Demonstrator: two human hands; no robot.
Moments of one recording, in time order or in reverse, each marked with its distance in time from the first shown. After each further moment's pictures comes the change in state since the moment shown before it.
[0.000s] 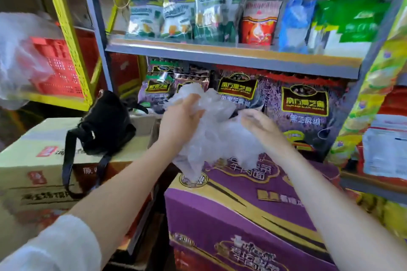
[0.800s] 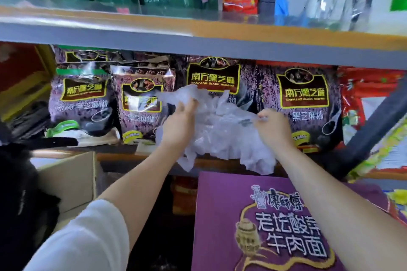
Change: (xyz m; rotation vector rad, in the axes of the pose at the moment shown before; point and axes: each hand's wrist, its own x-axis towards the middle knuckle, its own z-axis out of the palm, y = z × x) left_hand 0.175 -0.120 0.227 0.035 -0.343 0.150; right_hand 0.180 0.125 -0.001 -0.665 0.531 0.385
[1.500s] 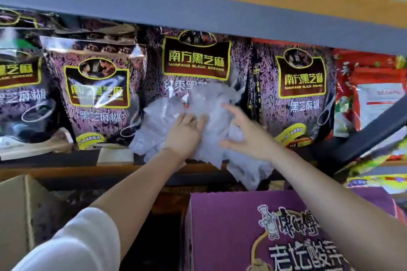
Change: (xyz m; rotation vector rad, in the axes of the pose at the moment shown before) left_hand 0.030 -0.009 0.109 0.254 -0.258 0.517; right_hand 0.019 0.014 0.038 -0.058 -0.525 -0.181
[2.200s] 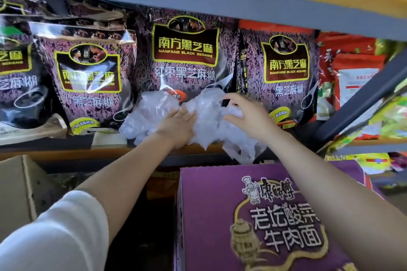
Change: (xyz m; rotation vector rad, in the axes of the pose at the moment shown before) left_hand -0.010 0.006 -0.003 0.066 -0.385 0.048; right_hand -0.014 0.014 -0.010 -0.183 0.156 -0.019
